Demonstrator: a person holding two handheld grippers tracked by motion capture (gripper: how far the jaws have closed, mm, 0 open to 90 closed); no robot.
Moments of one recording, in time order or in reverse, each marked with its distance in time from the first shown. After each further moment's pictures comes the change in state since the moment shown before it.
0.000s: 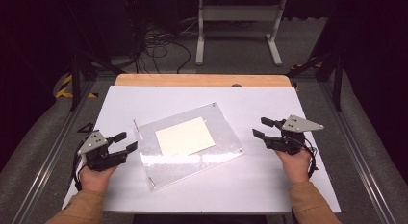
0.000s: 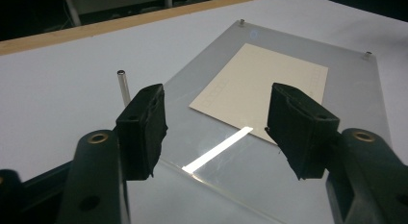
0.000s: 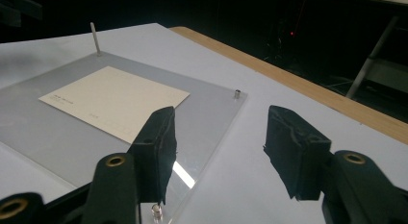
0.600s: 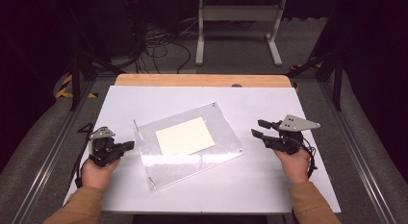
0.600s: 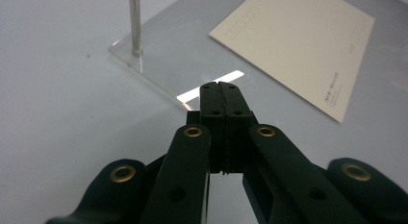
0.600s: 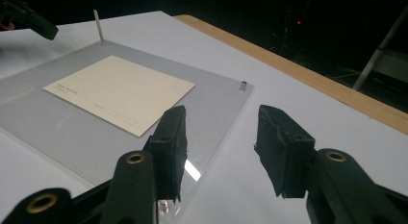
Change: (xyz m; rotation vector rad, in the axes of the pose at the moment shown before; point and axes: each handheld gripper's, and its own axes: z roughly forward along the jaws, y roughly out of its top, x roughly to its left) left arm 0.022 -0.005 0.029 0.320 0.000 -0.205; right arm 0.002 0.003 0.004 0.044 0.019 -0.011
